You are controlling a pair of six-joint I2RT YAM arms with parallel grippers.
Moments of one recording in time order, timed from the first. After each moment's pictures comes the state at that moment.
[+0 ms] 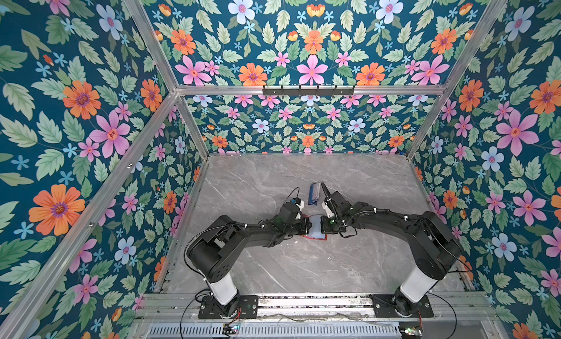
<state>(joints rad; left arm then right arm) -0.75 1.71 0.70 0.32 0.25 -0.71 0.66 1.71 1.01 -0.44 -0.21 0.59</state>
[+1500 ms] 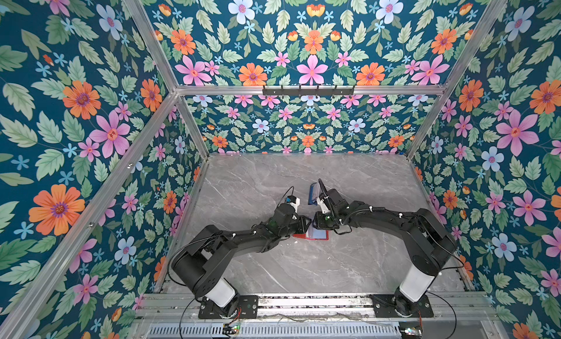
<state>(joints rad) -0.75 1.54 0.62 0.34 0.14 -0.70 0.67 1.76 1.05 -0.31 -0.26 0.63</state>
